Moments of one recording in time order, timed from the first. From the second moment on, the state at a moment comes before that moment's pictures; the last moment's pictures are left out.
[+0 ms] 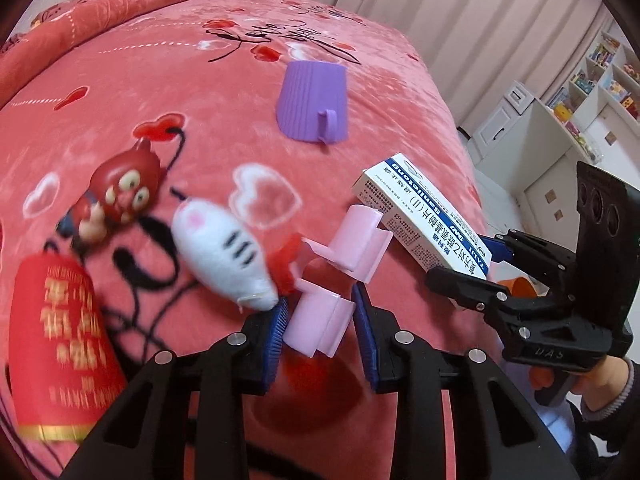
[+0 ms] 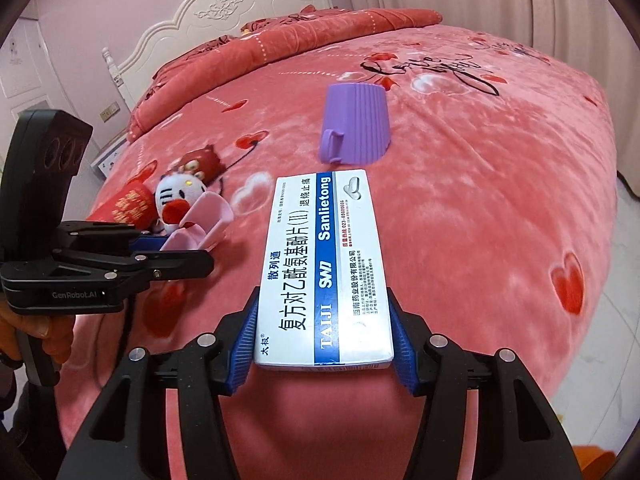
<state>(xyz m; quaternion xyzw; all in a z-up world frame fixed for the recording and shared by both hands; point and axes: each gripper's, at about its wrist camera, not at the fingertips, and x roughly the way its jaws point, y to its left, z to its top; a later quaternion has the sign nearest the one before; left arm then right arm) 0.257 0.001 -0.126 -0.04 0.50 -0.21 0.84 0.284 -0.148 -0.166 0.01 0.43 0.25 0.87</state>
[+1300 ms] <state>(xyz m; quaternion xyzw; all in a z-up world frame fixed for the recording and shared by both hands) 0.172 -0.104 -0.049 0.05 0.44 -0.25 0.86 0.145 -0.245 -0.098 0.08 0.37 0.24 0.89</state>
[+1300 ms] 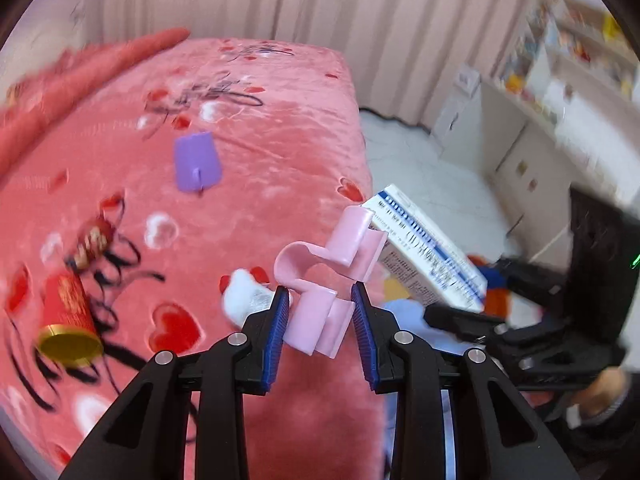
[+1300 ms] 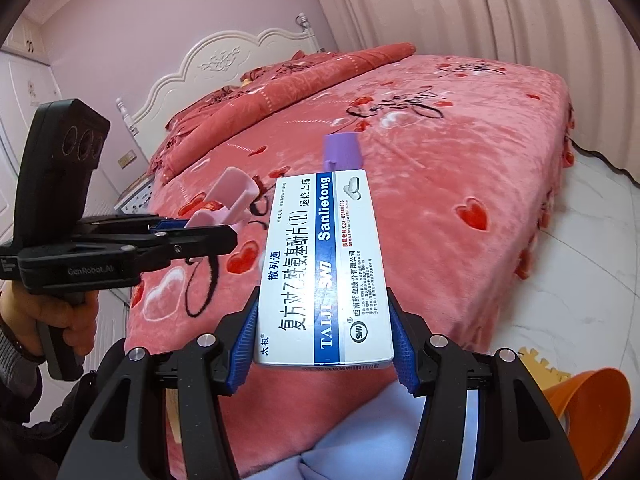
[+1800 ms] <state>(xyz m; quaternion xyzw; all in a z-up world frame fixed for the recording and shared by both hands) 0.183 -0.236 -0.053 0.11 0.44 -0.35 0.81 0.109 -0.378 -0.112 0.14 0.37 0.13 0.91</state>
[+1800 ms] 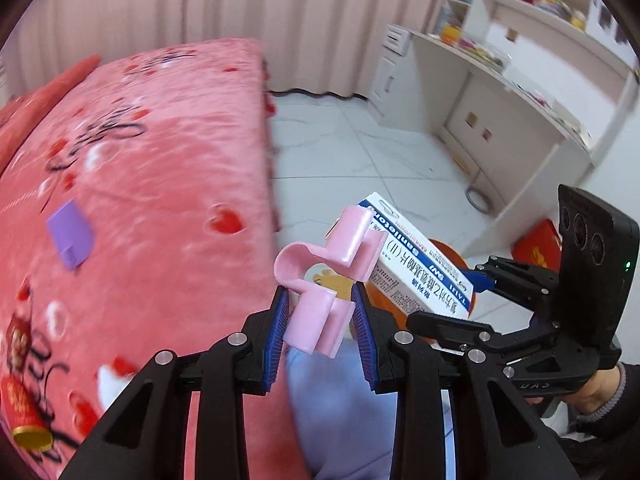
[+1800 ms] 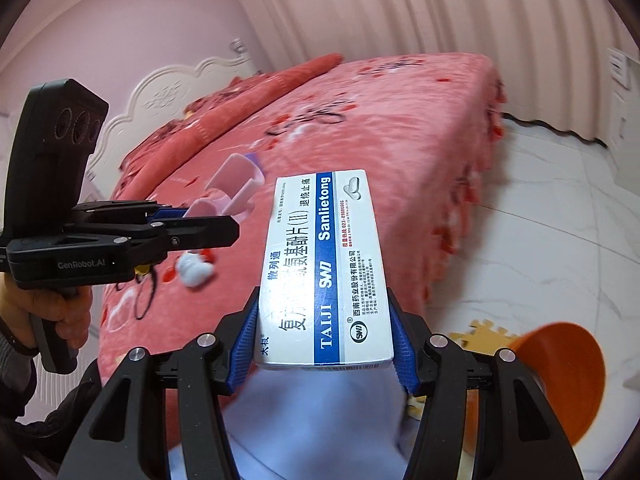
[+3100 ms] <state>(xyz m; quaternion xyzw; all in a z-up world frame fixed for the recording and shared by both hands) 0.158 -0.468 -0.140 0.22 0.49 -0.51 0.67 0.016 -0.601 -0.201 0.26 0.40 -0.08 0.87</state>
